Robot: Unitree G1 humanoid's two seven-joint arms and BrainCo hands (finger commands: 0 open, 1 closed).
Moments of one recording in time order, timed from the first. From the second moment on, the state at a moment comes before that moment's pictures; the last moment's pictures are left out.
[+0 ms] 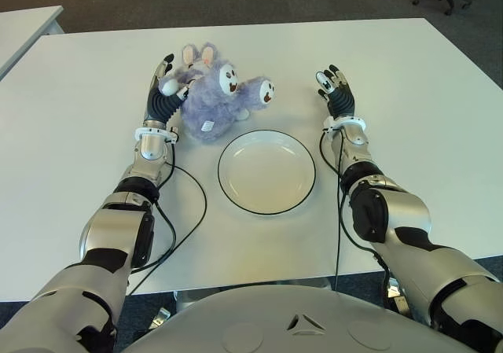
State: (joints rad) left arm -0.58 0.31 0.02 1.16 0.20 -0.77 0.25; right arm -0.82 -0.12 -0.32 1.28 0.06 -0.43 0.08
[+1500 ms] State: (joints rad) left arm -0.51 0.43 -0.06 1.11 0.32 -1.00 0.38; right arm -0.82 -0.12 -0.32 1.28 0.06 -0.43 0.08
